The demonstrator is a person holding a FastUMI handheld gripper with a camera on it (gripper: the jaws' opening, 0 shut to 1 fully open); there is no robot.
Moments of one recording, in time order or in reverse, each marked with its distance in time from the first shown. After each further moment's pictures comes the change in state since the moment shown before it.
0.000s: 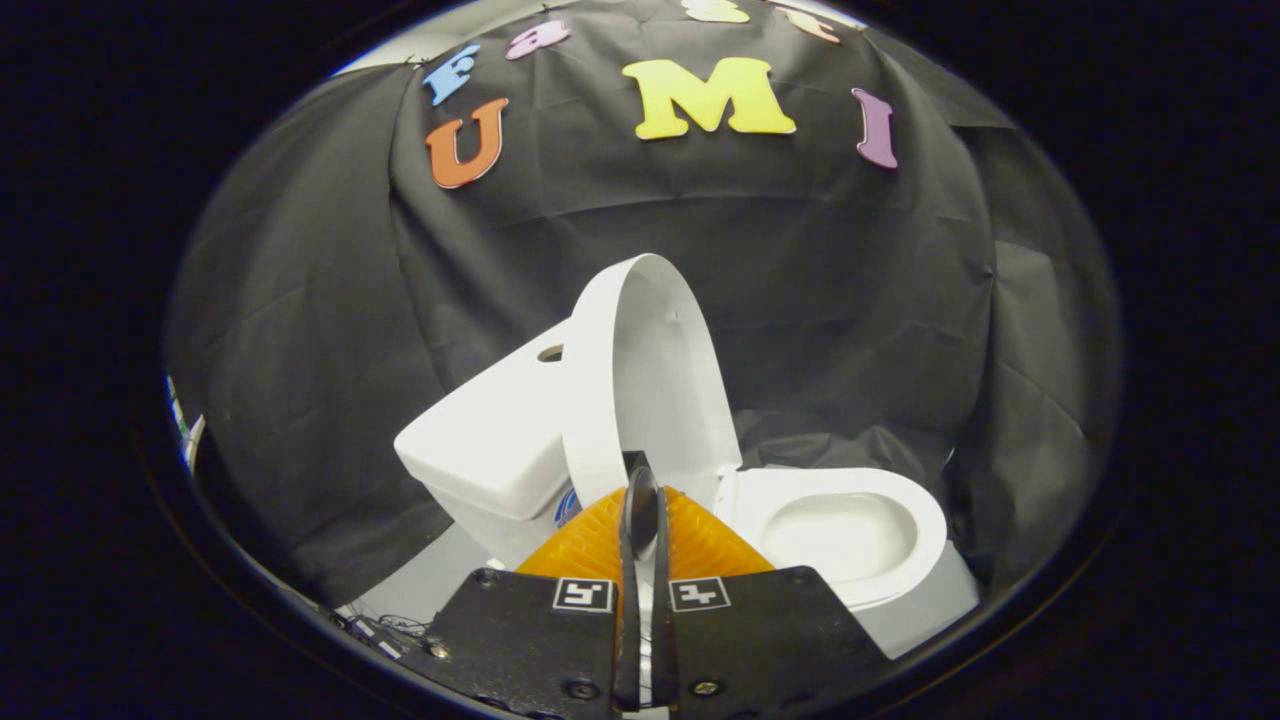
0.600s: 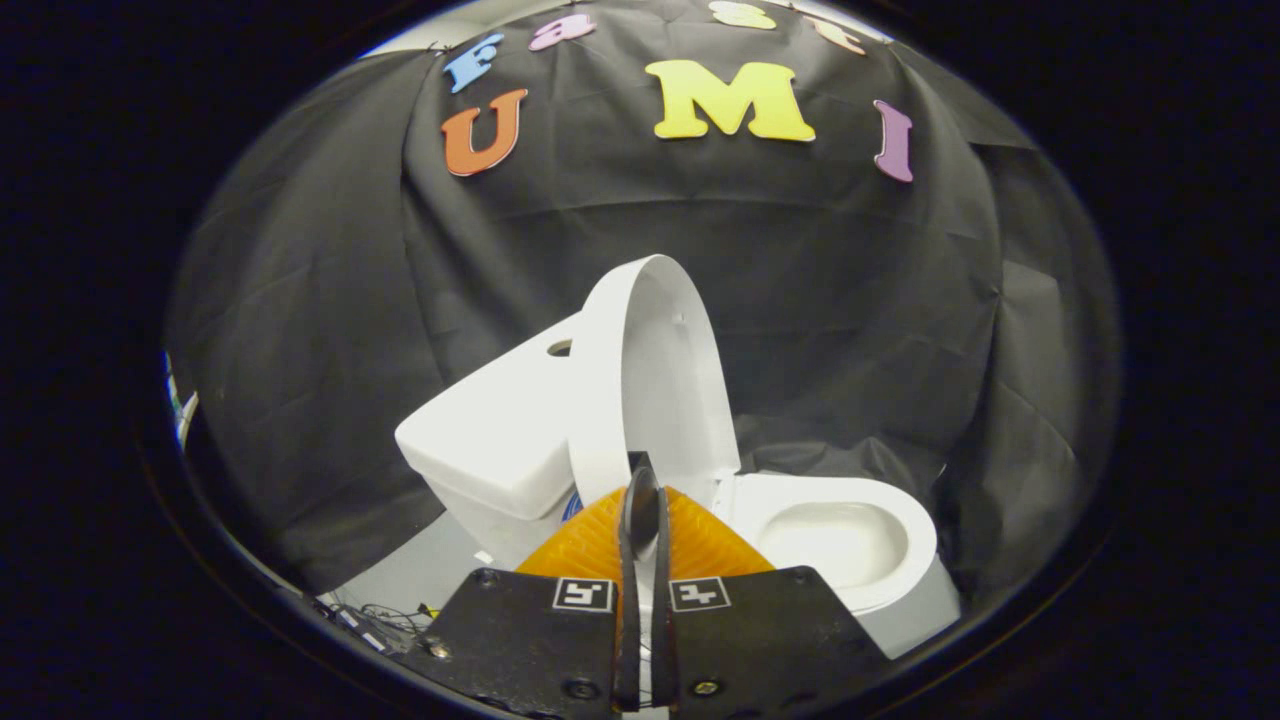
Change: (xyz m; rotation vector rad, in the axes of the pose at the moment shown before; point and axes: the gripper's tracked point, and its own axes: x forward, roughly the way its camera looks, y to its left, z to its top) arm 0.002 0.006 0.000 -0.061 0.002 -0.016
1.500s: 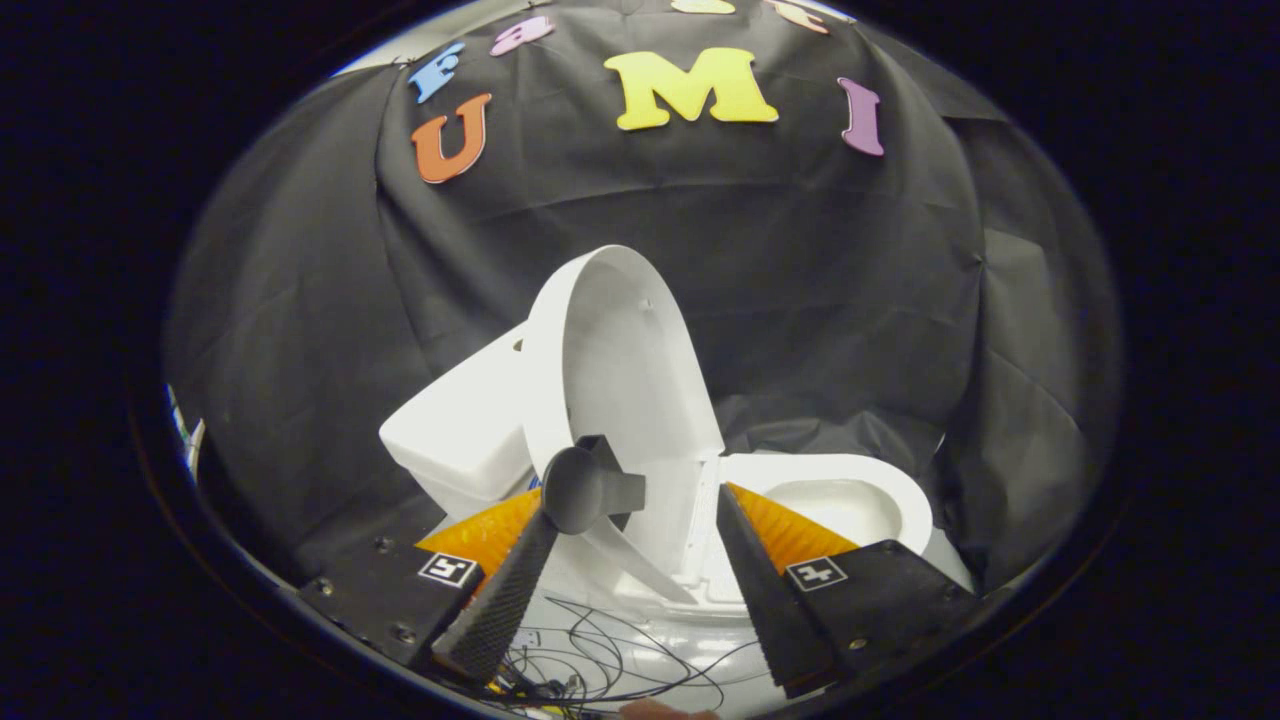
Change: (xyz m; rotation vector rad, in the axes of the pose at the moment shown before) arm -0.020 -0.033 -0.007 0.083 0.040 0.015
